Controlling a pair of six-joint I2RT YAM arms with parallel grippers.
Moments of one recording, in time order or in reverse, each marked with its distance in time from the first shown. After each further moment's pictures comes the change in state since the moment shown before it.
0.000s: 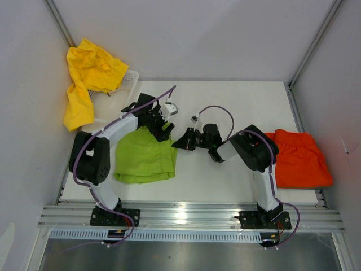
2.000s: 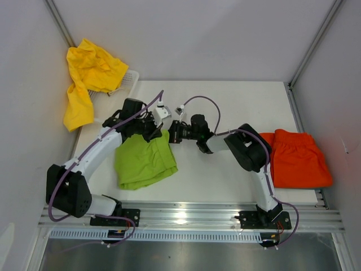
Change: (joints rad) left arm -0.015 -0.357 -0.152 -0.066 0.107 0.003; right arm 0.064 0.047 0.247 -0.113 -0.097 -0.020
